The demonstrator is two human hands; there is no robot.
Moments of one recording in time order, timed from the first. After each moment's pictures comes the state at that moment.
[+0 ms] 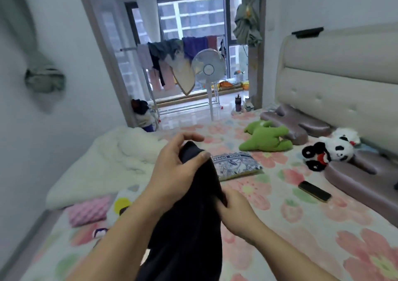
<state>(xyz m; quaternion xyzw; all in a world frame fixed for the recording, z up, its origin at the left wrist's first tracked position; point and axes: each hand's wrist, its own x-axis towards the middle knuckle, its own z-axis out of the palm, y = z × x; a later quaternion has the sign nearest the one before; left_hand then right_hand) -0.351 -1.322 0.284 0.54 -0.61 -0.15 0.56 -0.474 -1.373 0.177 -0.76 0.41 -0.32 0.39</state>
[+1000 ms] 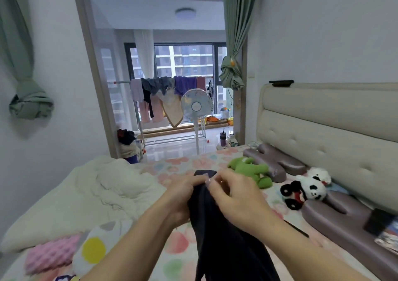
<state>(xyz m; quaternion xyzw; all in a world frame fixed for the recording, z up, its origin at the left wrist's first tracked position) -0.400 -1.358 0.311 0.49 -0.37 -0.60 0.52 -0.531 -1.361 0.313 -0.80 0.38 -0.42 0.17</state>
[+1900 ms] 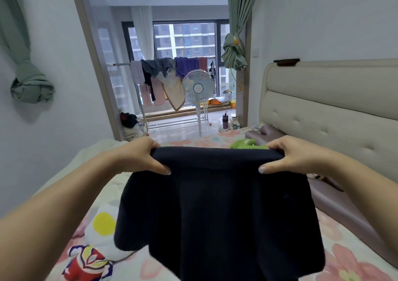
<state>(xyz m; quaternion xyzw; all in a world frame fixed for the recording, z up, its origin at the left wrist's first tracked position) -0.301 -1.350 0.348 0.70 -0.68 -0.17 0.17 -0.632 -1.425 0.334 -0.85 0.42 -0.17 0.25</state>
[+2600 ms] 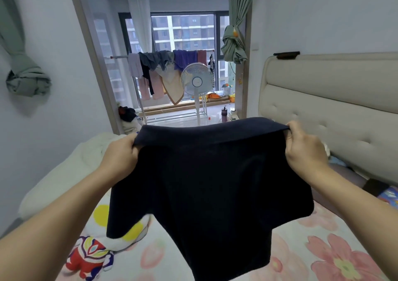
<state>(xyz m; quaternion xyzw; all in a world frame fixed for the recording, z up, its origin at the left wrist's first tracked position) -0.277 -1.348 0.300 0.73 -0.58 0.11 0.34 -0.632 -1.442 0.280 -0.71 0.56 -0.42 -0.05</state>
